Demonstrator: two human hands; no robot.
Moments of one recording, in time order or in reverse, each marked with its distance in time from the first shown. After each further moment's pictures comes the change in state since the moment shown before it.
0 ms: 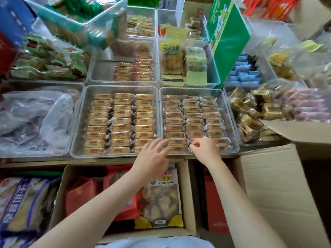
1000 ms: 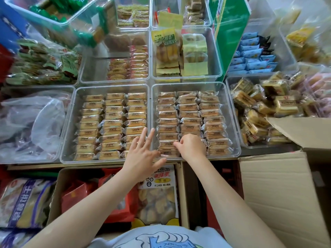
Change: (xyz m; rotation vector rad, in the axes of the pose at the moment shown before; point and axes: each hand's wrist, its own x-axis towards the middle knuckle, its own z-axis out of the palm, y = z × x) left_hand 0.041 0.006 0.009 0.227 -0.148 -0.224; right_hand 0.046 -0.004 0.016 -0.046 -0.098 -0.066
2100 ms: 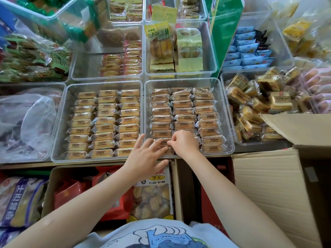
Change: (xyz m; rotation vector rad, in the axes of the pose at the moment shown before) left_hand 0.010 0.018 0.012 0.108 0.003 0.215; right_hand 0.011 0.008 -0.002 0.060 -0.054 -0.103
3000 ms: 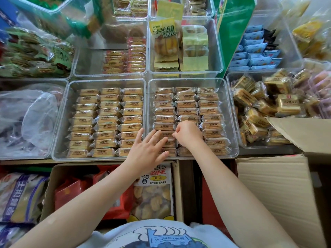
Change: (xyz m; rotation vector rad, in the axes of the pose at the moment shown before) left_hand 0.013 -0.010 -0.006 -0.023 0.007 -0.086; right_hand 0.033 -0.006 -0.014 -0.059 -0.001 0.019
